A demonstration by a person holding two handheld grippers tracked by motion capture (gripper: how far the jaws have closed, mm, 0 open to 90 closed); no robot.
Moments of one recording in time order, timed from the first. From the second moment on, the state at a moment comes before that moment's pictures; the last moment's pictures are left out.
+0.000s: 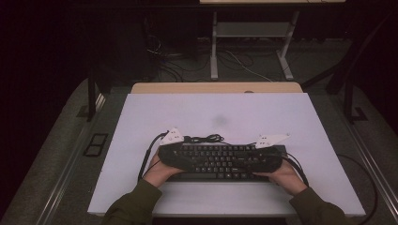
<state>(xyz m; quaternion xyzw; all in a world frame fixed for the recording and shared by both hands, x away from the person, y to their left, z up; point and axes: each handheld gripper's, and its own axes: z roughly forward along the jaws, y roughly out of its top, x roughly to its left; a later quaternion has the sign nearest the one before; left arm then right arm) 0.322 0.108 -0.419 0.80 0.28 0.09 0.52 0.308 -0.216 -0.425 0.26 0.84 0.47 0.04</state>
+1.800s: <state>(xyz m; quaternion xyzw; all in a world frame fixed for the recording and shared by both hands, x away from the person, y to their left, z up) 0.324 0.106 -0.422 0.82 0.28 0.09 0.49 0.306 -0.207 -0.438 0.23 0.89 0.40 0.03</state>
